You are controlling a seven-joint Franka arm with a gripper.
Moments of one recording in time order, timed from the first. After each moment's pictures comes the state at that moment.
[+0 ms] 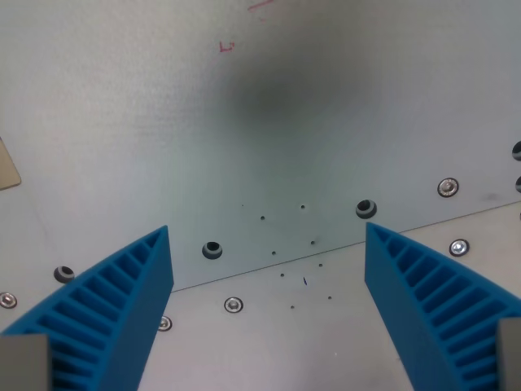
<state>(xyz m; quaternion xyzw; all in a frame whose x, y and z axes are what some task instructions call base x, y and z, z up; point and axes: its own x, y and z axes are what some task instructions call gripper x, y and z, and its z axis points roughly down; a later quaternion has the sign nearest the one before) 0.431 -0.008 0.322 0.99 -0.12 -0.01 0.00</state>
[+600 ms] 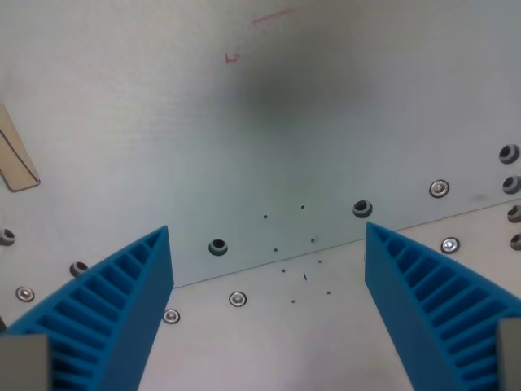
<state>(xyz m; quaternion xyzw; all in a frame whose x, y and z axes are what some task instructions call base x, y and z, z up) 0.437 -0.008 0.354 0.99 -0.12 0.00 0.00</state>
